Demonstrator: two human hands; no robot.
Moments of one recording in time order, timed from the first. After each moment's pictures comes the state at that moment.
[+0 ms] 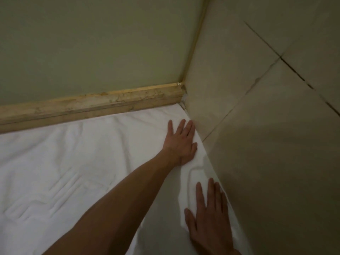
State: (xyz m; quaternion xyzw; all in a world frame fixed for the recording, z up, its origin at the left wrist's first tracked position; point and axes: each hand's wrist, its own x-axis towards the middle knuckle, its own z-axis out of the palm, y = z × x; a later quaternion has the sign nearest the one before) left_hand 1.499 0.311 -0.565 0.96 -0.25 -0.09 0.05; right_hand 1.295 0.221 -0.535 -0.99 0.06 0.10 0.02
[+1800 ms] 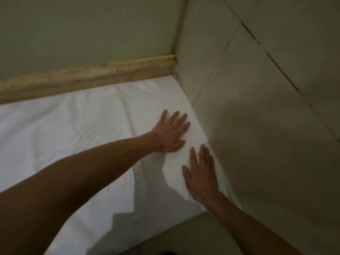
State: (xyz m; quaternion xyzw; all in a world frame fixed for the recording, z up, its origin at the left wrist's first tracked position) left_hand 1.401 0.351 -0.532 0.92 -0.38 -0.12 -0.02; right_hand 1.251 0.211 -0.540 -0.99 0.02 0.11 0.04
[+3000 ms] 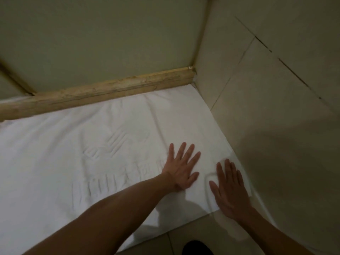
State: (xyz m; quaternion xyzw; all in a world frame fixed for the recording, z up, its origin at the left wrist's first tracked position) left_hand 1.279 0.393 -0.548 0.94 -0.32 -0.15 0.00; right_hand 1.193 0.200 -0.540 -0.99 0.01 0.13 0.03
